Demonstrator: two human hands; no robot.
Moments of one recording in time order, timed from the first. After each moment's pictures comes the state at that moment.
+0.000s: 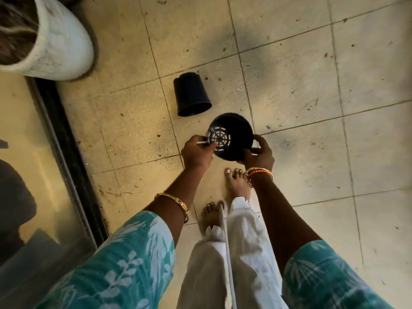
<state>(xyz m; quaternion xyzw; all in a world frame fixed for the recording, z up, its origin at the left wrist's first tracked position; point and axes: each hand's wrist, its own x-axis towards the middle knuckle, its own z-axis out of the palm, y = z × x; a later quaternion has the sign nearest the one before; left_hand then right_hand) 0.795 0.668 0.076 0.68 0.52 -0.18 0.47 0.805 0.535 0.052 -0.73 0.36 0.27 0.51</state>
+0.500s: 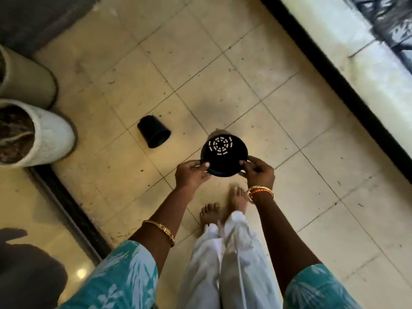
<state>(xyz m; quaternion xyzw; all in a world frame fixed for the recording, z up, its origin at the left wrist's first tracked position) 0.745 0.590 0.224 0.62 0.43 -0.30 0.58 0.701 0.437 0.193 -0.62 0.48 0.06 0.62</state>
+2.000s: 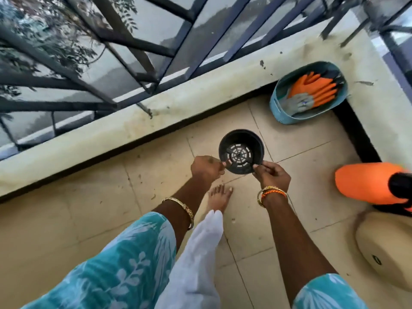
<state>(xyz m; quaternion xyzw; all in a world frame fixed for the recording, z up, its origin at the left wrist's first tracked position) 0.216 -0.215 0.108 0.77 -0.15 -0.59 0.18 0.064 -0.190 0.105 -0.07 0.76 -0.43 0.49</state>
